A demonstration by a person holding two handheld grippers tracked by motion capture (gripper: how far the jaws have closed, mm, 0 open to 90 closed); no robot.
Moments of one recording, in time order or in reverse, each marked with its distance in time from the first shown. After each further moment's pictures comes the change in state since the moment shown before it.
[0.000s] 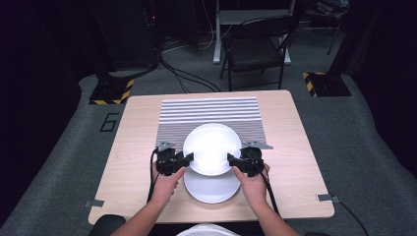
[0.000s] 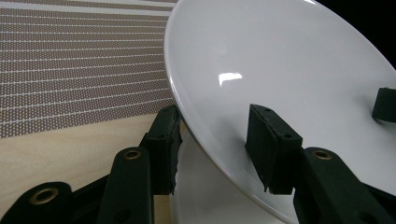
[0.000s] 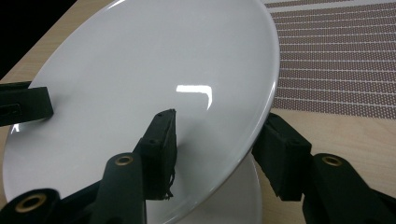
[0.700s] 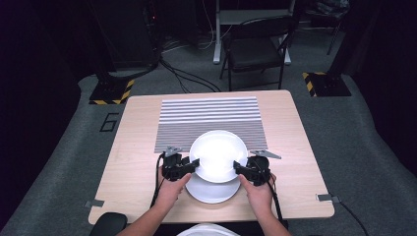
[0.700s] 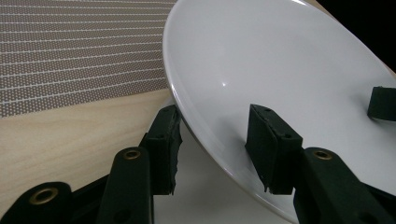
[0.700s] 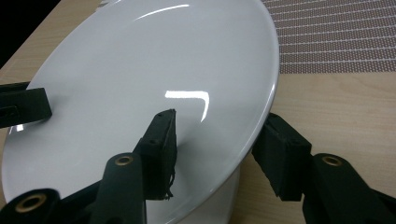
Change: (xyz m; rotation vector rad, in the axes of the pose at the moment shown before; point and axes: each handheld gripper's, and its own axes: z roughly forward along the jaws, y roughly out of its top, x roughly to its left) left arm -0.015 -0.014 0.004 0.028 -0.035 0.037; right arm -0.014 -0.024 -0.013 0.010 -0.015 0.062
